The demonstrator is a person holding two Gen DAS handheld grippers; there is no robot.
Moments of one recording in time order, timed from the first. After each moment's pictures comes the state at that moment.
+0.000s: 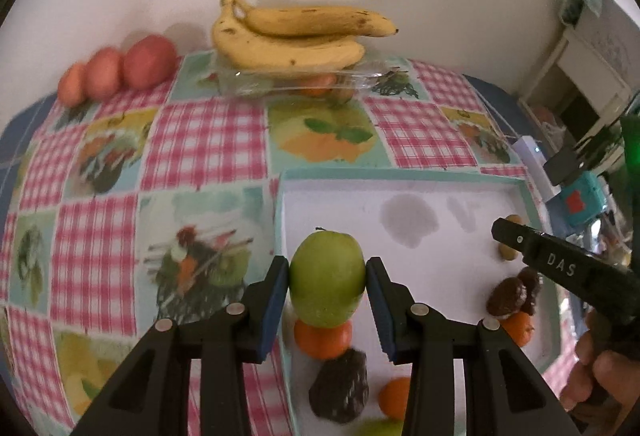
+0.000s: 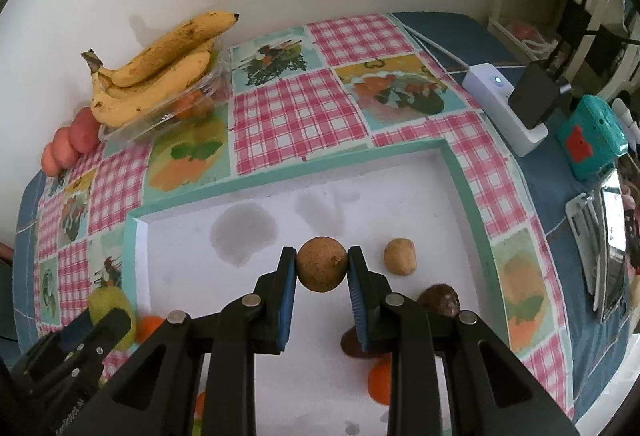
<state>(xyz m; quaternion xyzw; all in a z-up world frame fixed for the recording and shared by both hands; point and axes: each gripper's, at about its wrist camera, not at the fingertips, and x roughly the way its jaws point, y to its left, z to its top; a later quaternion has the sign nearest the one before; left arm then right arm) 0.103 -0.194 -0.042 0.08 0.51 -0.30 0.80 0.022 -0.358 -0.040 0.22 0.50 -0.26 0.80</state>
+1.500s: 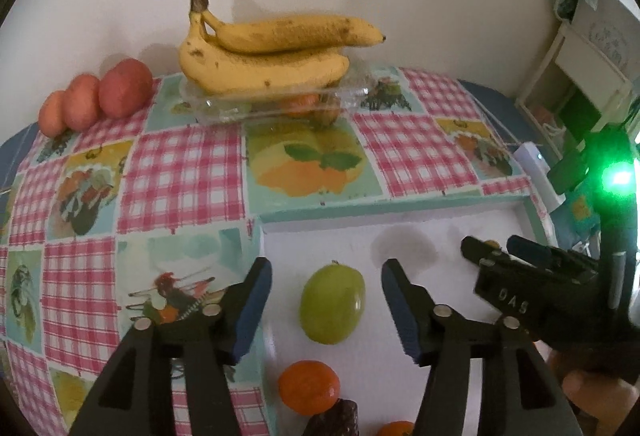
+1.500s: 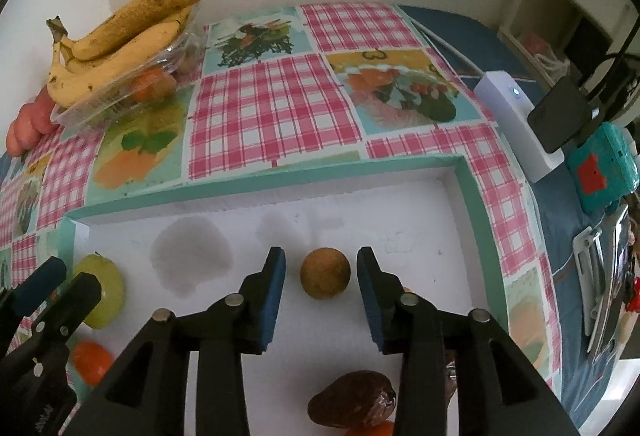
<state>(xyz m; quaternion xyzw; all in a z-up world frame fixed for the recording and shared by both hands) 0.120 -0.217 -0.044 0.09 0.49 -0.32 0.80 0.049 -0.372 -0.078 0.16 0.52 -0.27 0.80</state>
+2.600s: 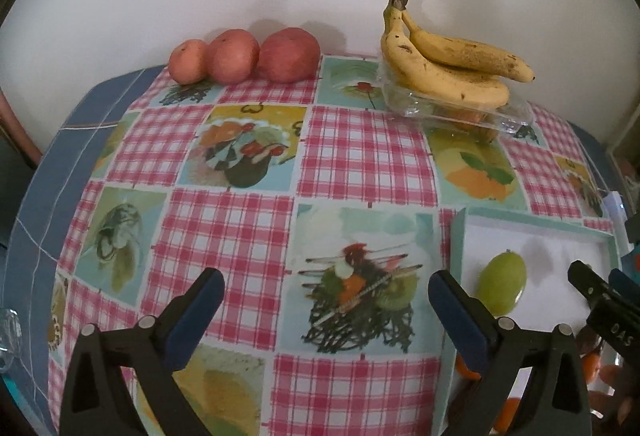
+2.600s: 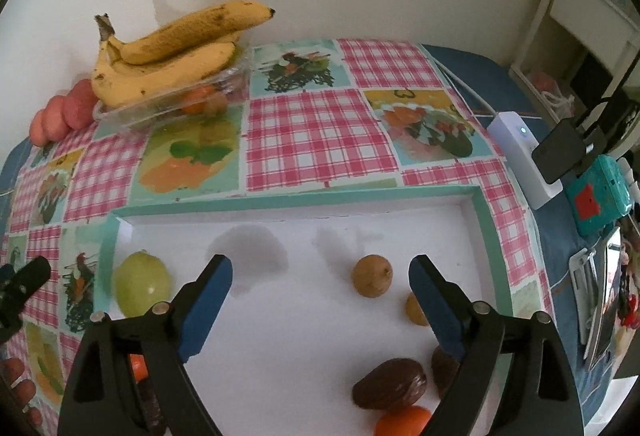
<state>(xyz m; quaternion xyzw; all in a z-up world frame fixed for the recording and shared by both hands) 0.147 -0.112 -0.049 0.08 0.51 -0.15 0.85 0.050 -0.333 -0.055 0.14 0.48 -0.25 0.83</state>
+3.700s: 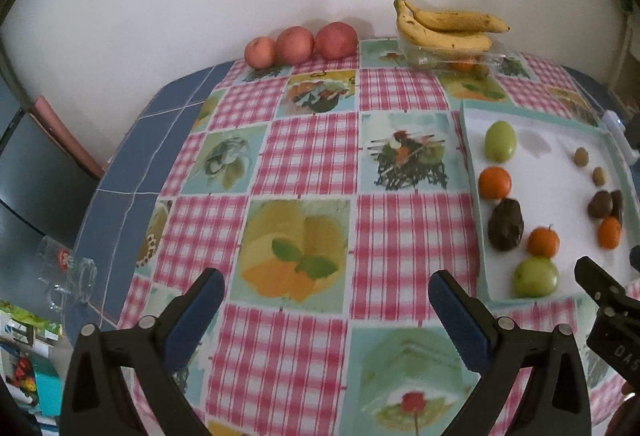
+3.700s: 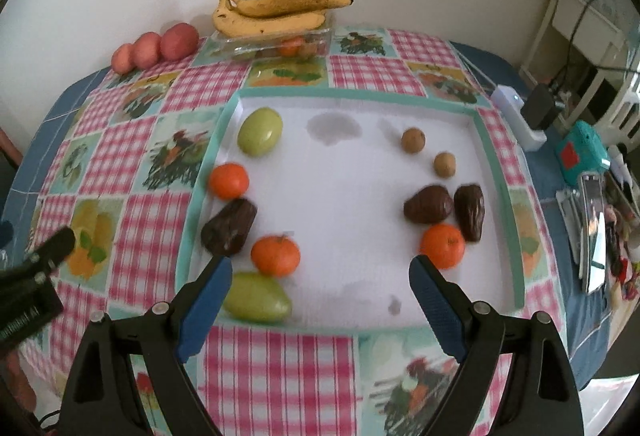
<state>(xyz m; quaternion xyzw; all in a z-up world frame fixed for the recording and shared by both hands) 0.004 -0.045 -0.003 0.17 0.48 -0.09 0.86 -0.064 -0.224 -0.032 0.11 0.50 -0.19 0.84</state>
